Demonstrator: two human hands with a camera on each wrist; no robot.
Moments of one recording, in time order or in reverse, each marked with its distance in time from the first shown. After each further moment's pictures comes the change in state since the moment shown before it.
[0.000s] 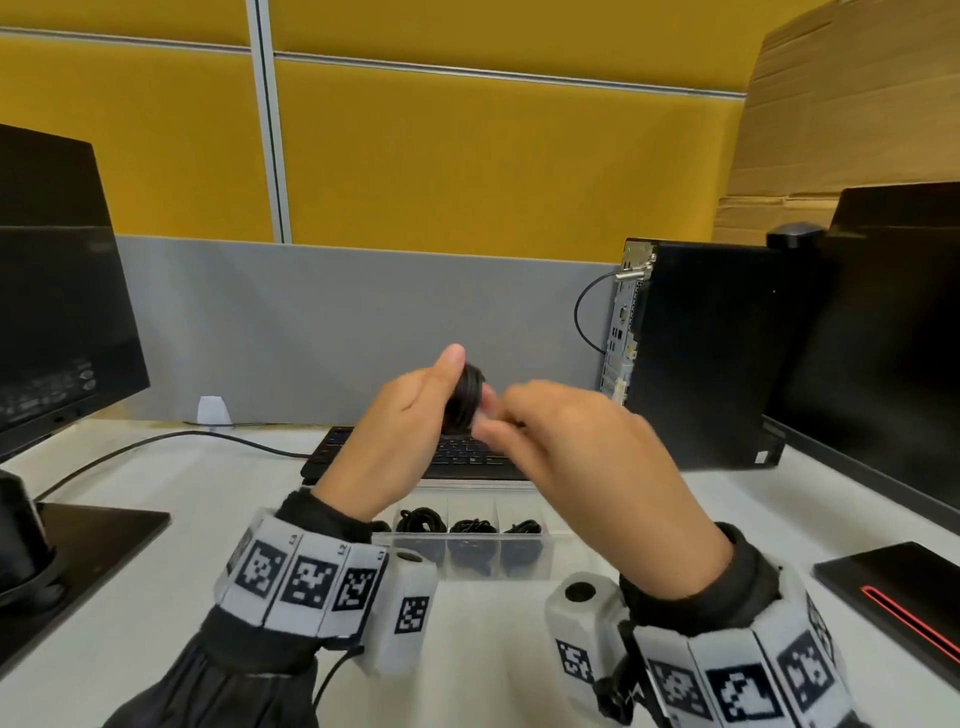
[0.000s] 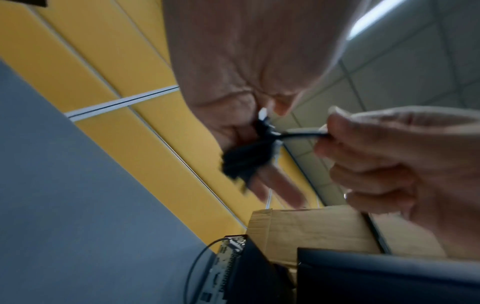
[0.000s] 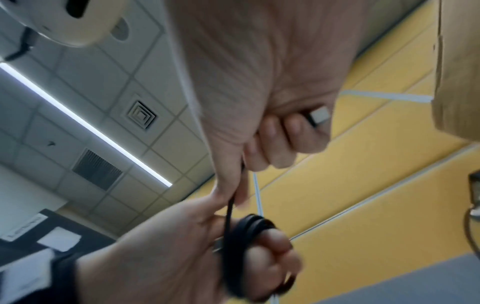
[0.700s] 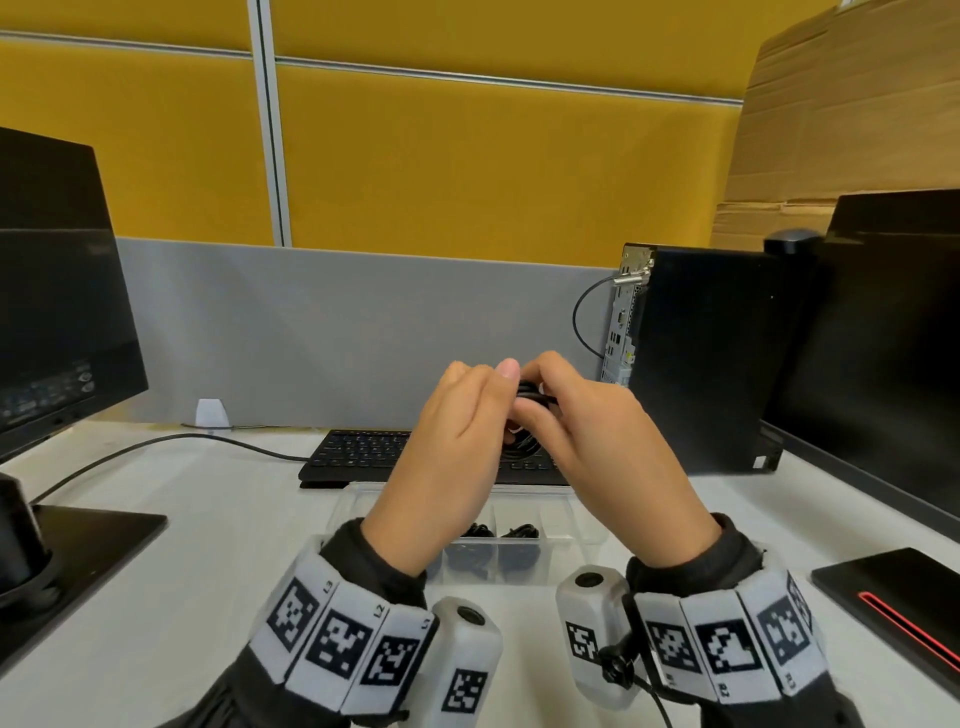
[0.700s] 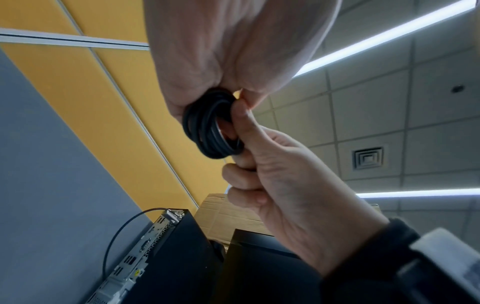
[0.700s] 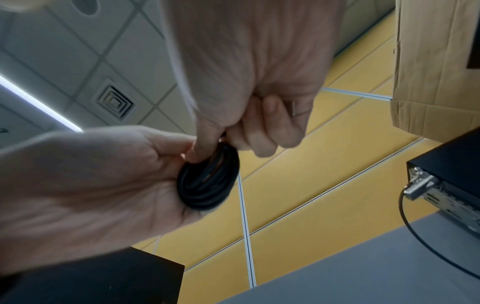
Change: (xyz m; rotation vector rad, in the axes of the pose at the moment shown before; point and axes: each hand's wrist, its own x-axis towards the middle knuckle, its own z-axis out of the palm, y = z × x) left_hand -0.017 0.033 0.038 0.019 0.150 0.049; right_hand 0.005 0.028 0.015 0.209 0.152 0.033
